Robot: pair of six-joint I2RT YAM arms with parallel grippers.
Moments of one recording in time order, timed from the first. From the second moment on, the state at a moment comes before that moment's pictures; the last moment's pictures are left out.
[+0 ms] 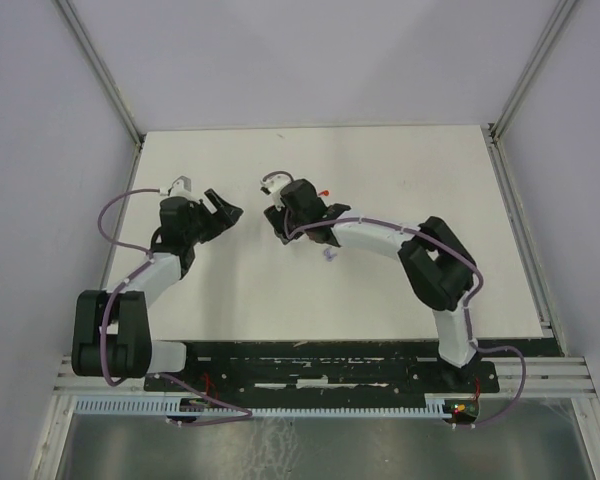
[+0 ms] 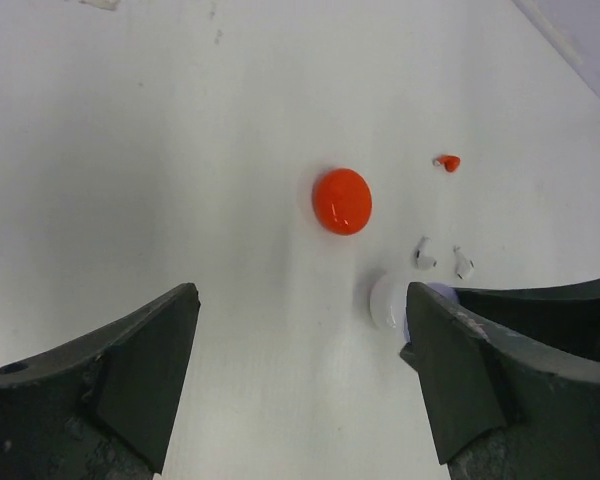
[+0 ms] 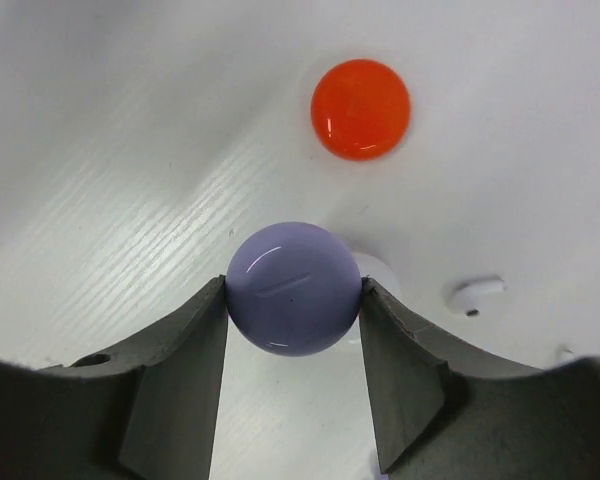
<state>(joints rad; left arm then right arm) -0.03 1.33 0.63 0.22 0.20 -0.62 0.82 2.09 1.51 -0.16 0.06 0.03</state>
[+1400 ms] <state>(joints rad) -0.37 1.58 0.58 0.89 0.52 -0.96 0.77 1.63 1.11 0.01 -0.04 0.05</state>
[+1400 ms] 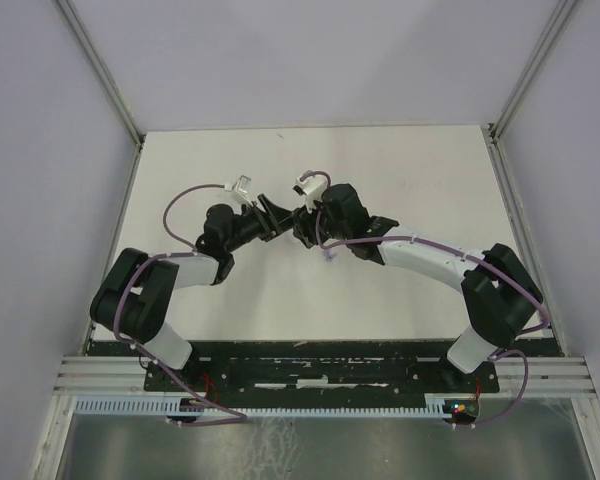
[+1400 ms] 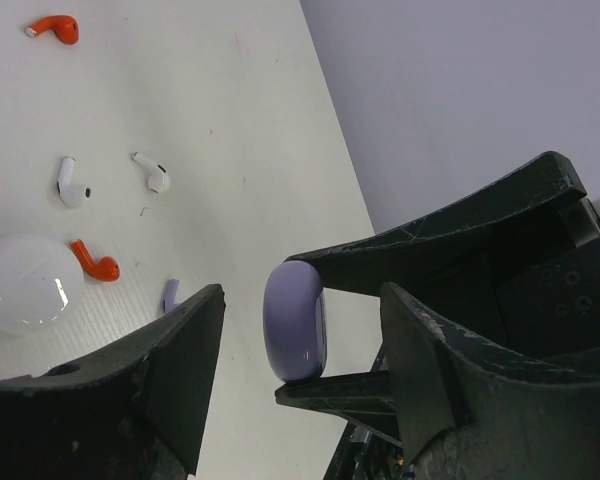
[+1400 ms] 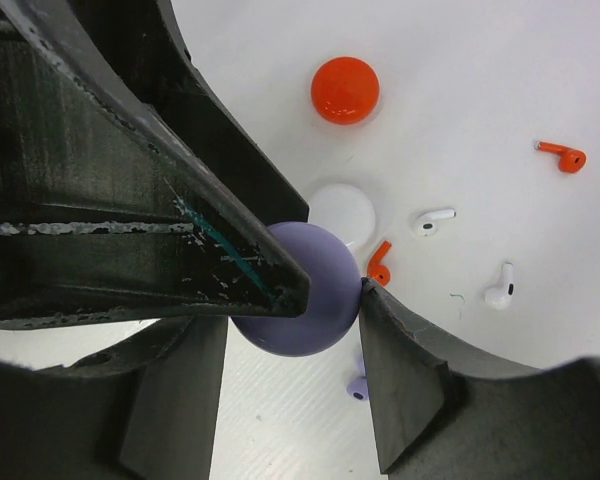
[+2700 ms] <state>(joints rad) -0.43 1.71 0.59 1.08 0.56 -1.08 0.71 1.55 1.01 0.05 -0.10 0.05</state>
